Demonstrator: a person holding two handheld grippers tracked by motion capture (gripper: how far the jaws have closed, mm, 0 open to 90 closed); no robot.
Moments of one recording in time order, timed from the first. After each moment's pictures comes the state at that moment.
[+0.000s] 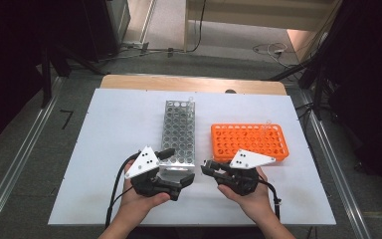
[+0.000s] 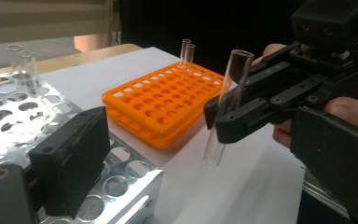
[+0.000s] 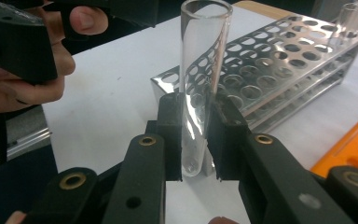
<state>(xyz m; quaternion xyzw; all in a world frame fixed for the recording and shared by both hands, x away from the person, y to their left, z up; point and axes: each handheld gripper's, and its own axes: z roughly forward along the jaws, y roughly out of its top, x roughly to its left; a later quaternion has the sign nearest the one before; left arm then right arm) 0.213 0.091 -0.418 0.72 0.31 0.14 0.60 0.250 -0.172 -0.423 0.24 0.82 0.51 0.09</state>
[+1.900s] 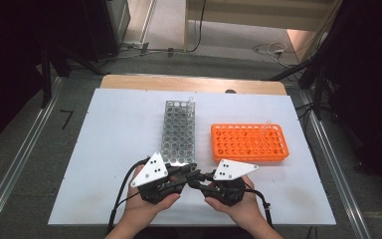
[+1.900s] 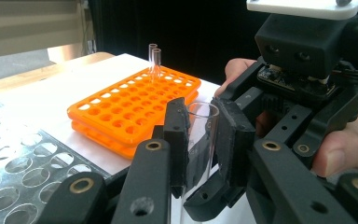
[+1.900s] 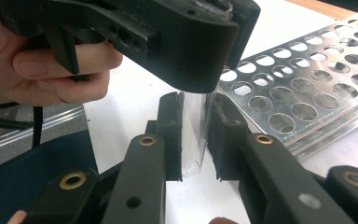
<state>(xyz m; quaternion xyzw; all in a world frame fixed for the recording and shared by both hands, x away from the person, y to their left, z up) 0.204 0.077 -0.416 0.74 0.26 0.13 0.61 0.230 -0.143 -0.427 0.19 0.84 0.50 0.06</state>
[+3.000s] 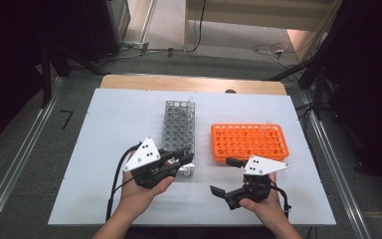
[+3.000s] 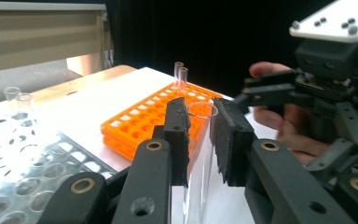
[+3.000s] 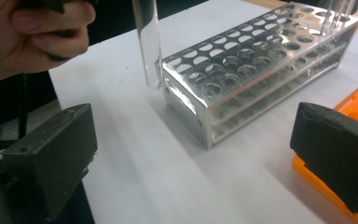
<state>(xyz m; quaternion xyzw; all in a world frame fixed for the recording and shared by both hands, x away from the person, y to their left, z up) 0.230 0.095 -0.399 0.72 0.28 0.16 0.62 0.240 -0.206 -0.425 0.24 0.82 0.51 0.07</state>
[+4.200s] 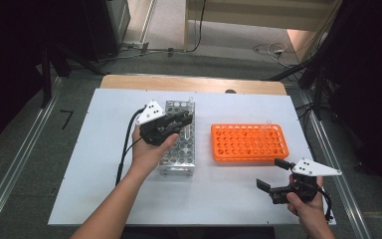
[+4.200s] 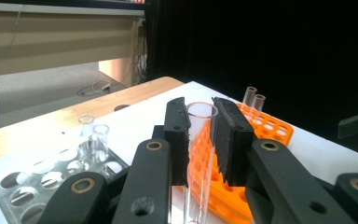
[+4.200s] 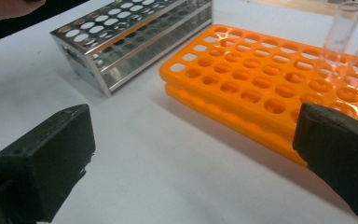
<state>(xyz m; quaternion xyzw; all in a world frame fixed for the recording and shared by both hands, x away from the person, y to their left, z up) 0.330 0.095 -0.401 0.70 0.33 0.18 0.61 0.248 -0.316 -0.438 0.35 0.79 0.48 0.14</state>
